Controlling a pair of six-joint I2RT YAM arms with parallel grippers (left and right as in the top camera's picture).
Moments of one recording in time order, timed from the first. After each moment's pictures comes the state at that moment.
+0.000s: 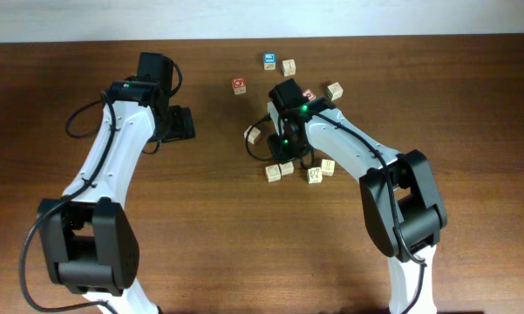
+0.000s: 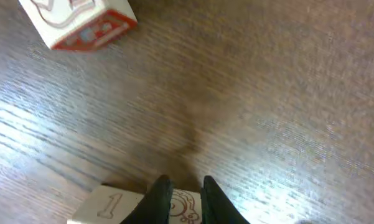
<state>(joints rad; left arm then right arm) -0.10 1.88 1.57 -1.00 -0.18 -0.28 0.46 2.16 1.62 -0.81 -0.10 0.09</state>
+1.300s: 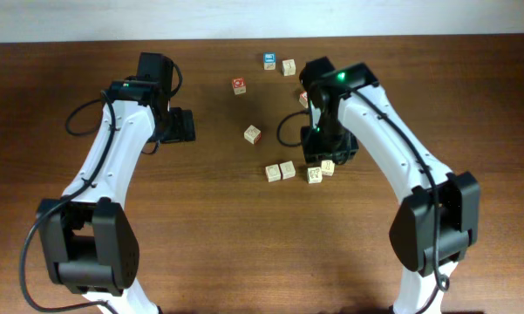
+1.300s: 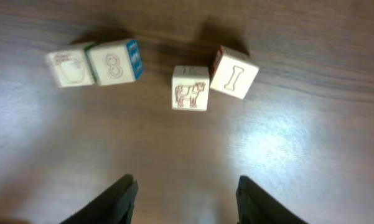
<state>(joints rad) -0.10 1.88 1.58 -1.02 -0.17 -0.23 0.38 2.02 1.79 -1.40 -0.06 0.26</state>
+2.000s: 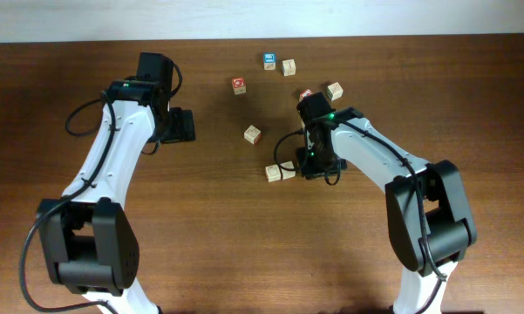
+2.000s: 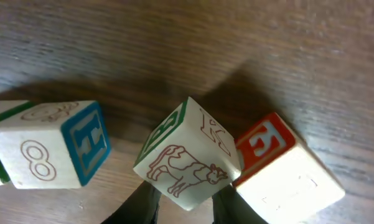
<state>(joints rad) -0.10 1.88 1.58 -1.02 -0.17 -0.23 0.38 2.02 1.41 -0.87 -0.06 0.19</state>
